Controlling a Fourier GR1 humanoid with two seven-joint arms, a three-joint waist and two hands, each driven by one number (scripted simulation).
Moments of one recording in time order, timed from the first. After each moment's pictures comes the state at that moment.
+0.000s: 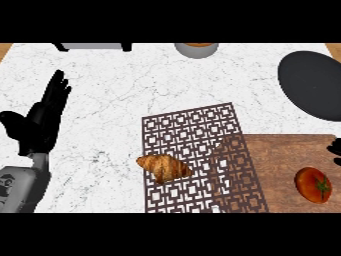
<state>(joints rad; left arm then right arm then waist) -0.25 0.33 -0.08 -1.43 0.17 0.22 0.05 0.10 -0.97 0.05 -1.52 0.40 0.21 -0.95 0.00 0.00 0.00</state>
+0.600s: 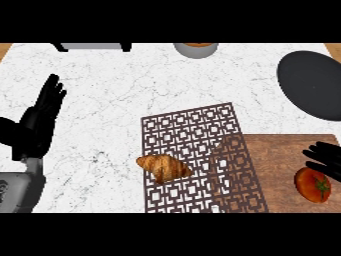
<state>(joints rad) -0.21 0.31 -0.02 -1.45 0.15 0.17 0.04 0.12 -0.86 0.07 -1.61 0.66 0.18 -0.82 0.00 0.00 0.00</state>
